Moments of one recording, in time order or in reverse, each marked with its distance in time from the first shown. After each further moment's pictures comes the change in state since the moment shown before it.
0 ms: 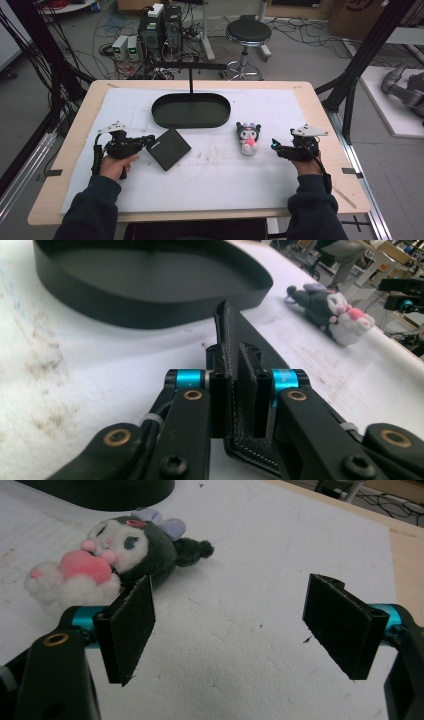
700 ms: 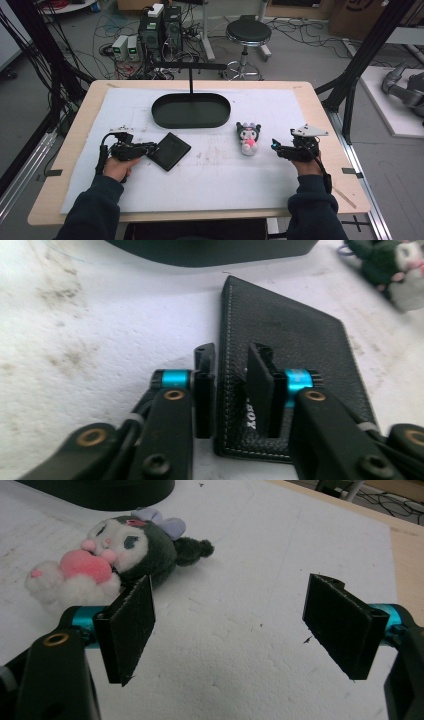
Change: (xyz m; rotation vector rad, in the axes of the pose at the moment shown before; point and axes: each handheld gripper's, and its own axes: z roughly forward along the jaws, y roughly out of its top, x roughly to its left) left arm 0.009 -0.013 0.016 0.205 0.115 -0.061; right arm 0.000 -0.001 0.000 0.003 0.003 0.004
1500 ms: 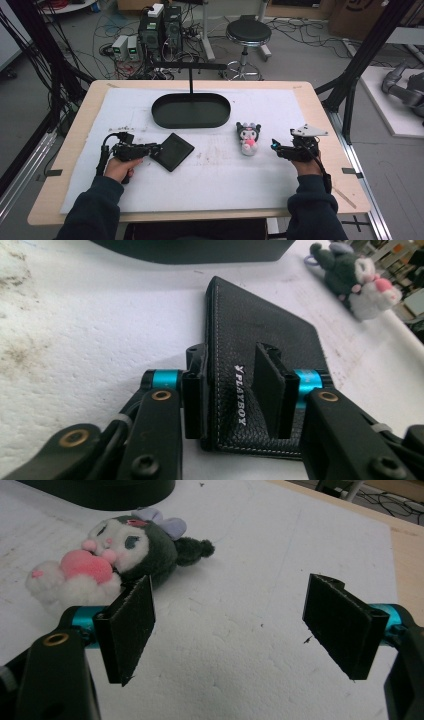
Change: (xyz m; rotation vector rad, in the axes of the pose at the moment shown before) left arm -0.001 -0.001 0.005 -0.004 -0.085 -0.050; right arm 0.001 0.000 0.000 0.001 -0.001 -0.004
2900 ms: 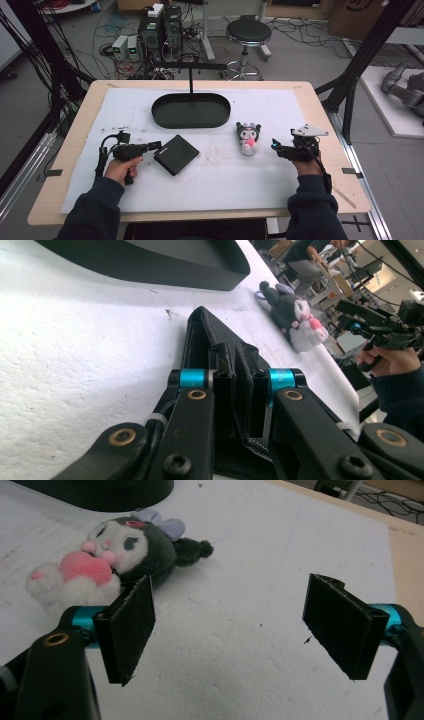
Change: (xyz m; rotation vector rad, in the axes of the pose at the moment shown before) left arm -0.003 -0.001 -0.006 -0.105 -0.181 -0.158; right arm 0.000 0.000 -0.001 -0.001 -0.004 0.004
